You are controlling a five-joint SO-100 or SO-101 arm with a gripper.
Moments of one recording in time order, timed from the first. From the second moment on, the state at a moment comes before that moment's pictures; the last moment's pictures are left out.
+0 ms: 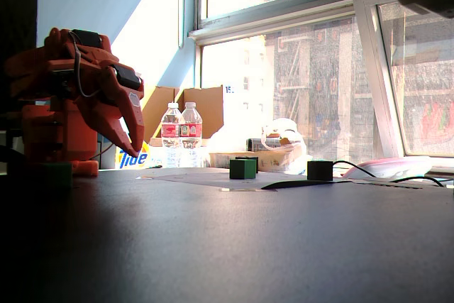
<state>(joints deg) -0.1 188.6 175.3 45.8 -7.4</state>
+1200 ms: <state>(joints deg) 0.3 188.6 175.3 45.8 -10.7</state>
